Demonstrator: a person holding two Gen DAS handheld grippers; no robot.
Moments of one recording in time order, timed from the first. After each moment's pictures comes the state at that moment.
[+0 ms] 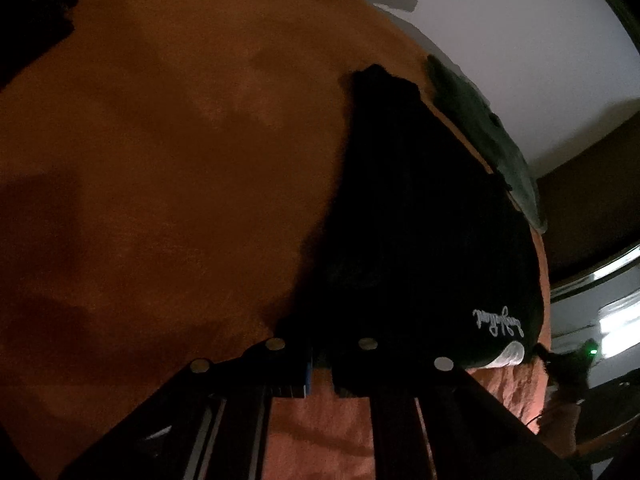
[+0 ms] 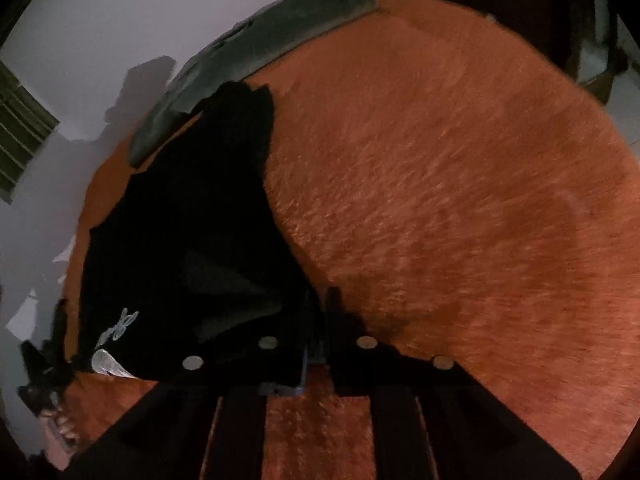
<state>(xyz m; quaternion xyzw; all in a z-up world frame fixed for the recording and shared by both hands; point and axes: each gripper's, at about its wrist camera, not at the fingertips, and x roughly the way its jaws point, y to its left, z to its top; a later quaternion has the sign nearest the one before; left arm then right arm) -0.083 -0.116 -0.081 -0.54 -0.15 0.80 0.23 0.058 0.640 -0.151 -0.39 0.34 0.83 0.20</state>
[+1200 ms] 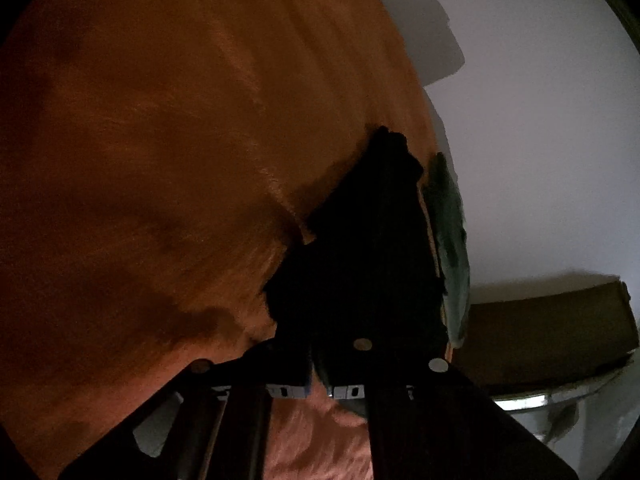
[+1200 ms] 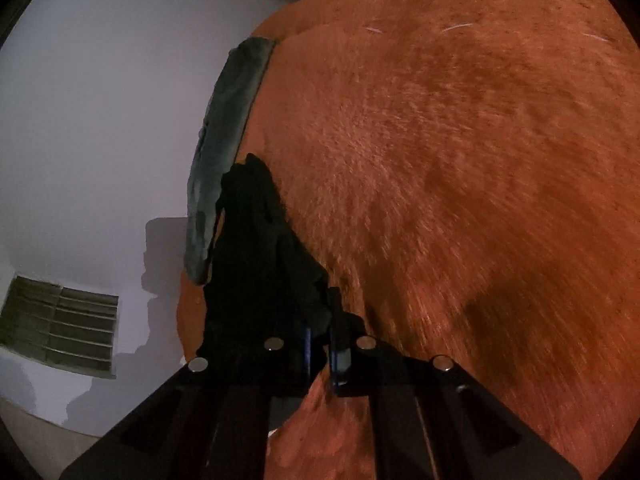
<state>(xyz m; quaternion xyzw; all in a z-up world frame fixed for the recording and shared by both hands) -0.083 -0.094 -0.104 -0.50 -0.44 0.72 0.18 0.106 0.624 -0.174 -0.21 0.64 0.71 0.20</state>
